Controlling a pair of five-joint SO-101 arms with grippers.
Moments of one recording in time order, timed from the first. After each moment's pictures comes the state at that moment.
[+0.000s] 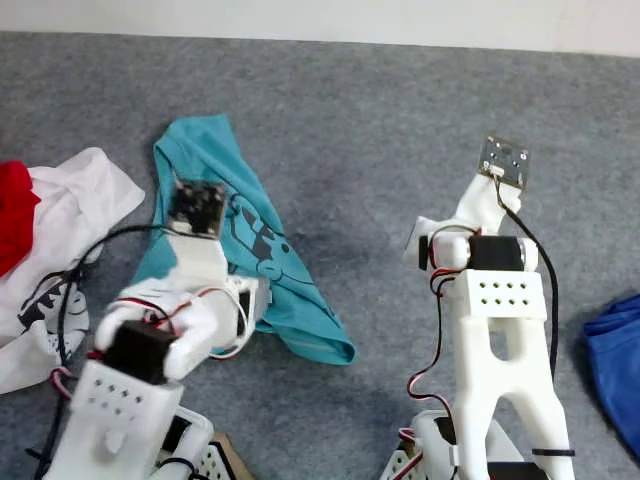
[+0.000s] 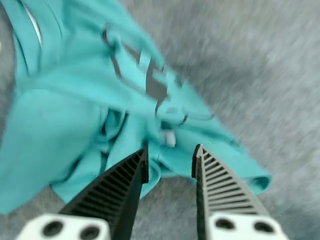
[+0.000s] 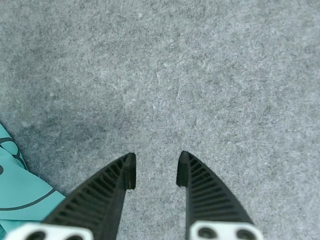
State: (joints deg) left arm 14.3 -64.2 56.8 71.1 14.5; right arm -4.0 -32.7 36.6 65.0 -18.0
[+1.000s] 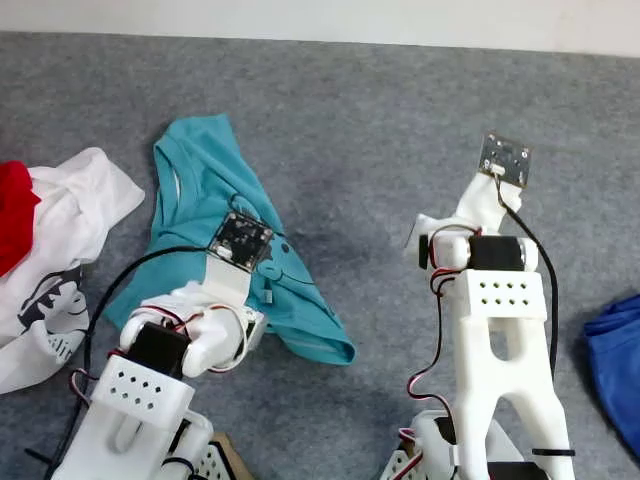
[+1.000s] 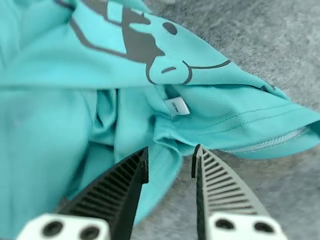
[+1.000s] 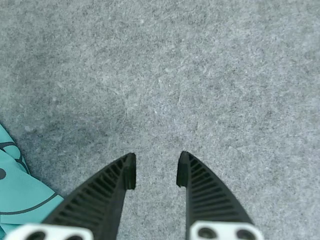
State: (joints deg) left arm 12.9 -64.2 67.1 65.3 -6.5; right arm -4.0 -32.7 36.6 64.0 -18.0
